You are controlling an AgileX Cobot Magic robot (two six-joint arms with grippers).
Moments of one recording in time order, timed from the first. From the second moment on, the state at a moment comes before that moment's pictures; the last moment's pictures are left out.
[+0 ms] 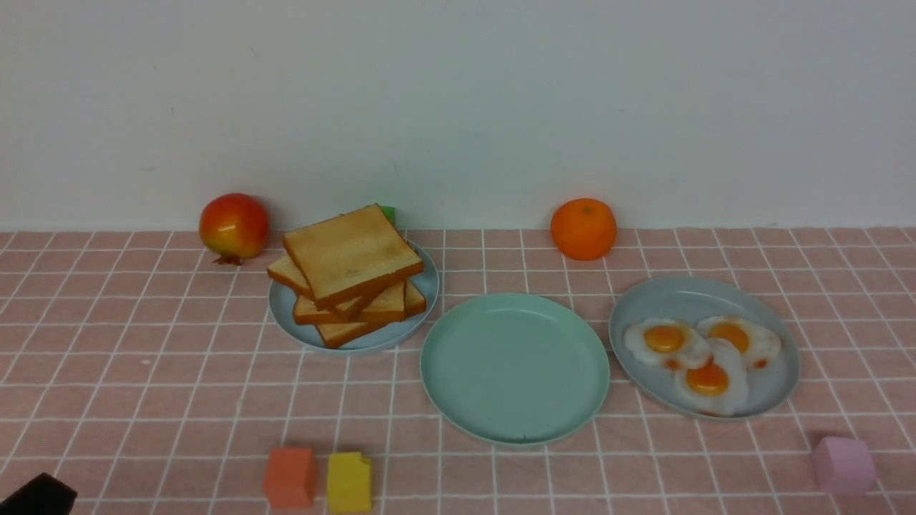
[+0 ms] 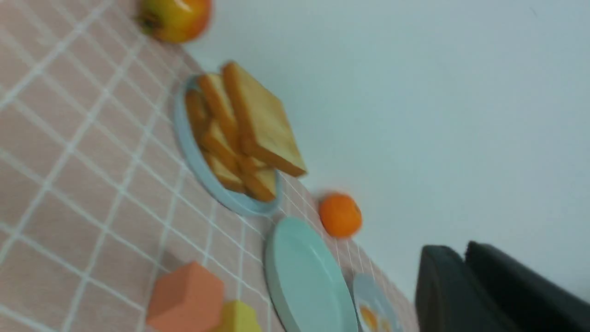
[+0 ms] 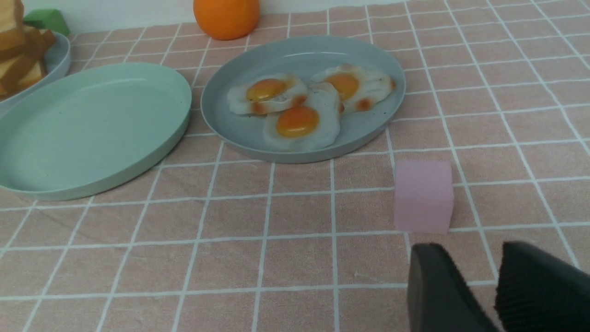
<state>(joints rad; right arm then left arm) -0.02 -0.01 0.02 0.20 0.40 -0.16 -0.08 0.03 -0.08 -0.86 0.23 -0.18</state>
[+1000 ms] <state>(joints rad) -0.02 -0.01 0.02 0.20 0.40 -0.16 -0.34 1.74 -1.53 -0.20 0.92 0.36</state>
